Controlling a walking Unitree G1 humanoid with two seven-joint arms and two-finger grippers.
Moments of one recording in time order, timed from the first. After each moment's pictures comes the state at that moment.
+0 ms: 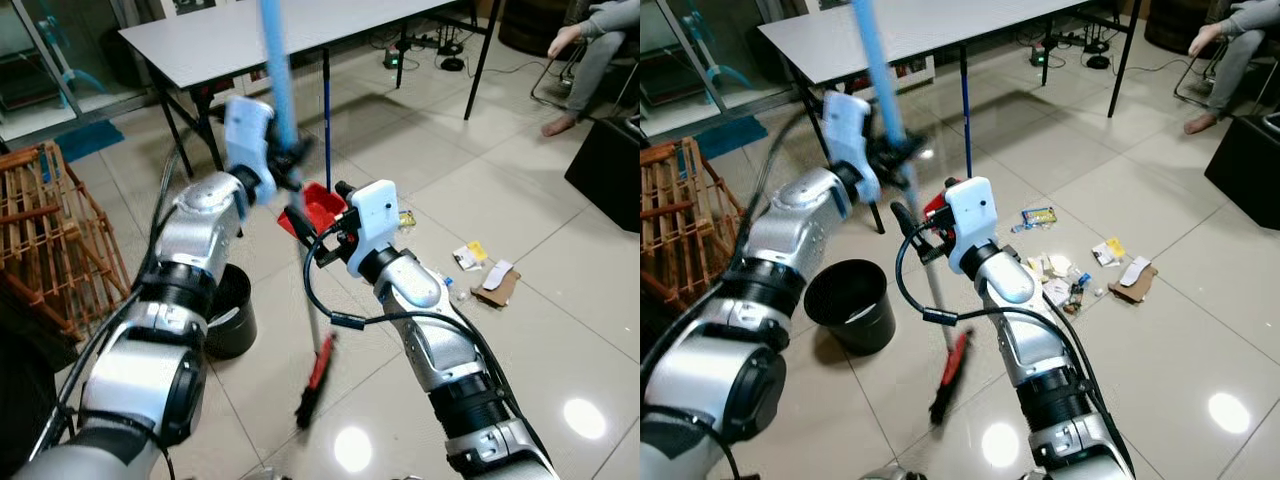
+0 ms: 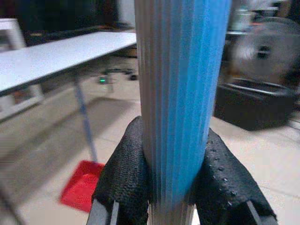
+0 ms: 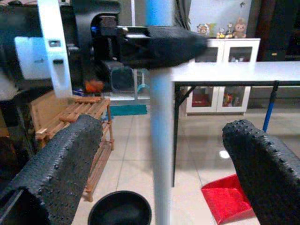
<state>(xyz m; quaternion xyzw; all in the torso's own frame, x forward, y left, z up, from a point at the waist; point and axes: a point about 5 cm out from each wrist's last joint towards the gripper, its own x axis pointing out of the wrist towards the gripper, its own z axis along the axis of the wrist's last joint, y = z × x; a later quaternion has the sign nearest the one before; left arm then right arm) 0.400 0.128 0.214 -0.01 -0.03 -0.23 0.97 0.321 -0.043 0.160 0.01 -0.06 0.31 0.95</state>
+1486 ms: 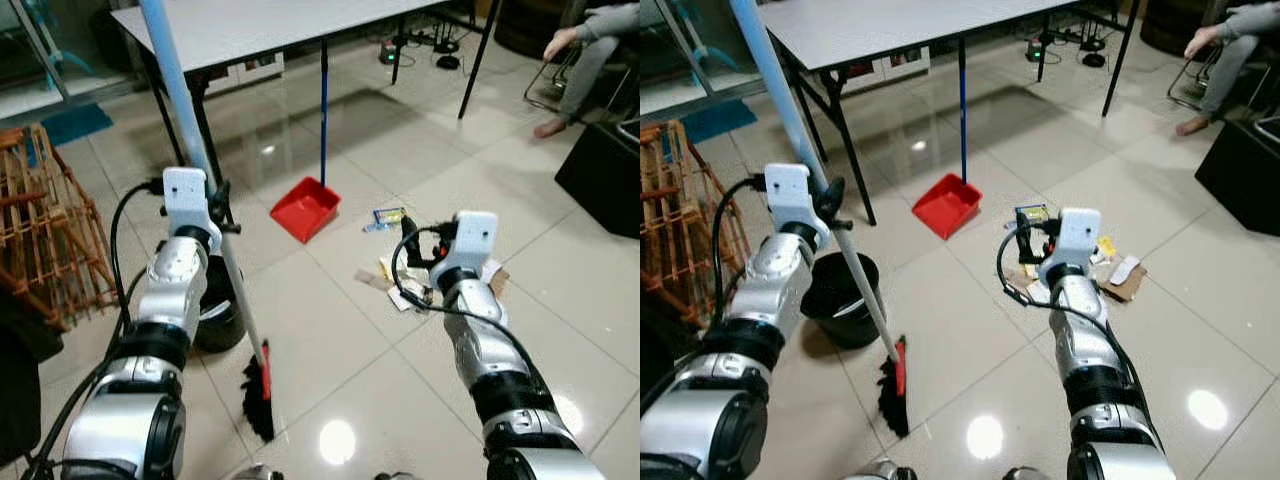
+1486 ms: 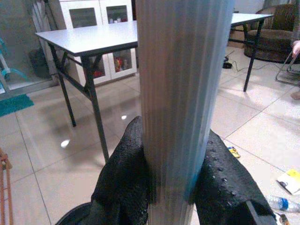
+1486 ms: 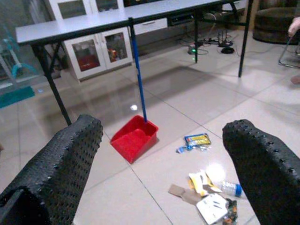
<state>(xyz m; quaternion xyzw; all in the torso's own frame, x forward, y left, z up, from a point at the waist) 0.372 0.189 0.135 0.01 -0.01 -0.01 1.00 0.341 -0.159 0.089 0.06 0.02 0.02 1.00</state>
